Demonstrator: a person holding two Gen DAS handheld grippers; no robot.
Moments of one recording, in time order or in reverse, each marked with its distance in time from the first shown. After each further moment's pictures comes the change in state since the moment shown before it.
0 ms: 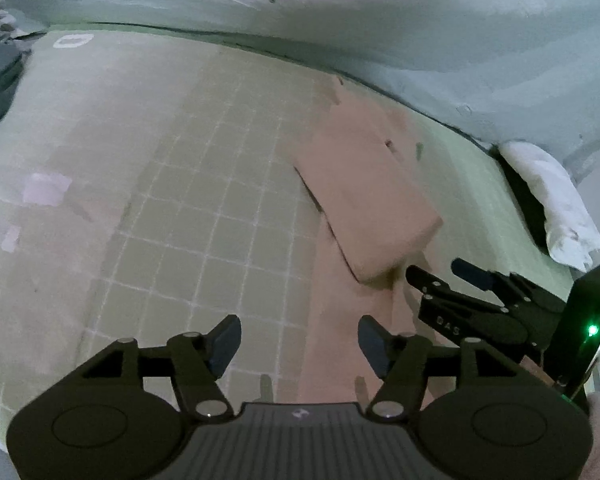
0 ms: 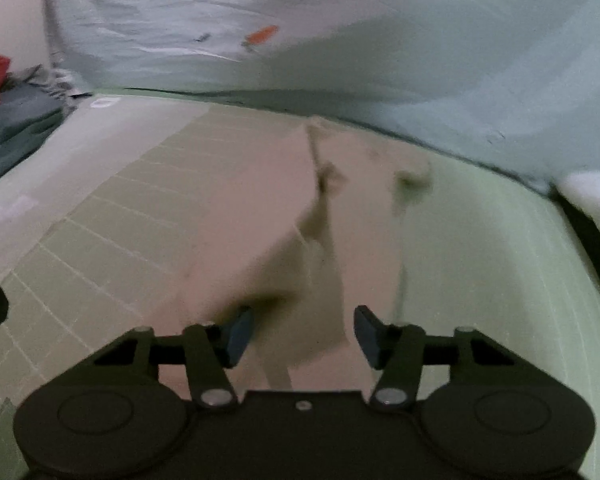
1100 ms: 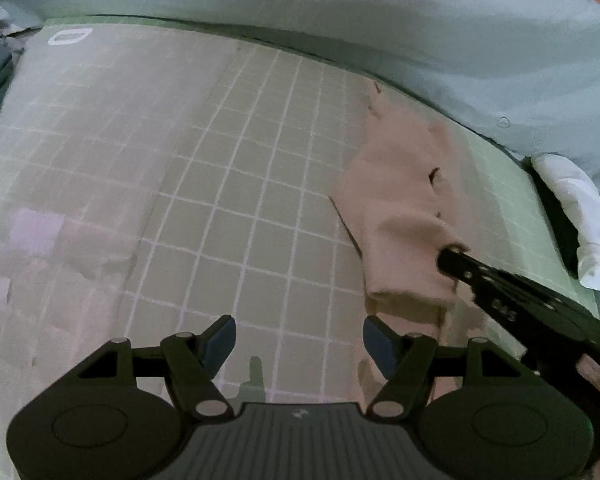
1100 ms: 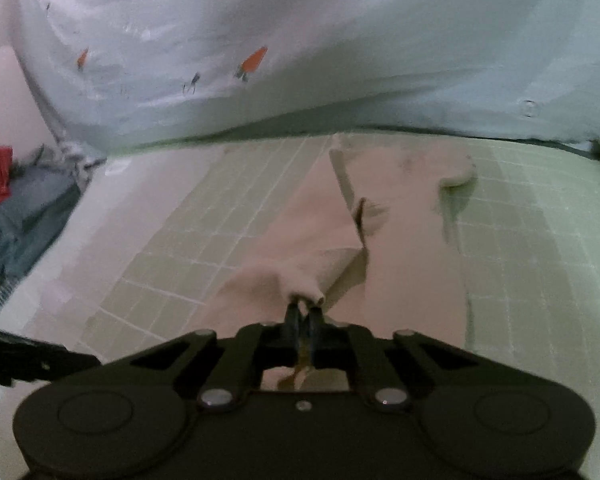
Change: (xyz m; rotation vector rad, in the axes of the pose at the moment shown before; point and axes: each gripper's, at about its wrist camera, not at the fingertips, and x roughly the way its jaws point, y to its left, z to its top) left arm 0.043 0.021 0.045 -0.001 0.051 0.022; right arm 0.022 -0.022 0.032 0.263 -0.011 0.161
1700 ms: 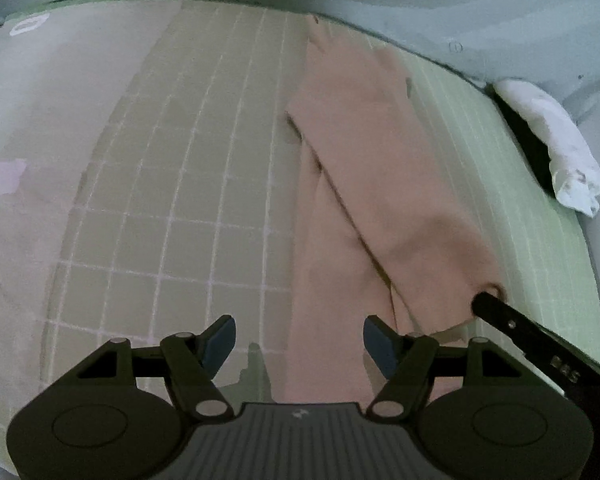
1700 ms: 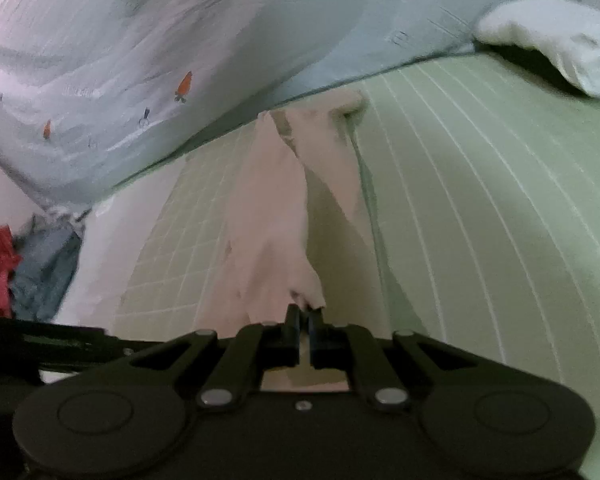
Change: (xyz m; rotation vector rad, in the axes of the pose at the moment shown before) left arm 0.002 -0.036 -0.057 0.110 0.123 -0.031; right arm -0.107 -0.027 -0.090 0.349 0.003 -0.024
